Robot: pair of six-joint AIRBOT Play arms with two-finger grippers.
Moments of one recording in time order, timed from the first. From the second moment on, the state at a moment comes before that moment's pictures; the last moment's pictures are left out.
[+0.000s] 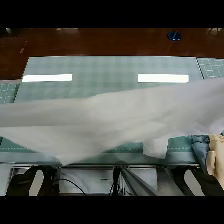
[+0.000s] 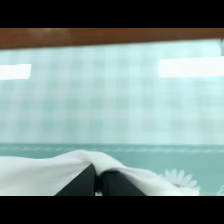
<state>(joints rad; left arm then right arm) 0.27 -0.51 1.60 1.20 -1.83 -1.53 -0.32 -0.76 1.89 -1.18 1.84 1.59</state>
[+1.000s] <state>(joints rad) 0.15 -1.22 1.15 1.00 -0.93 -1.28 -0.17 -1.49 1.61 -1.14 1.08 1.34</state>
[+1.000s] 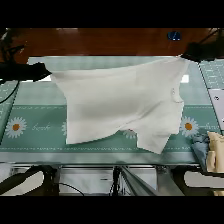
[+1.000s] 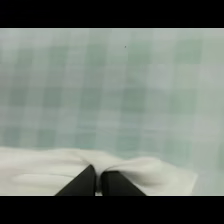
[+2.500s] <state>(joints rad) 0.07 -1.49 1.10 1.10 -1.11 -1.29 -0.08 -1.78 1.61 -1.41 1.43 1.45</state>
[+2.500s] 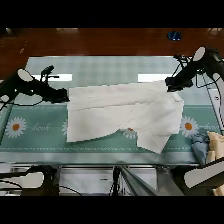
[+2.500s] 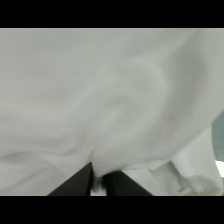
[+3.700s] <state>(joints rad) 0.28 -1.23 0.55 0.98 -1.33 -1.15 -0.46 -1.22 0.97 -1.29 1.40 1.28</state>
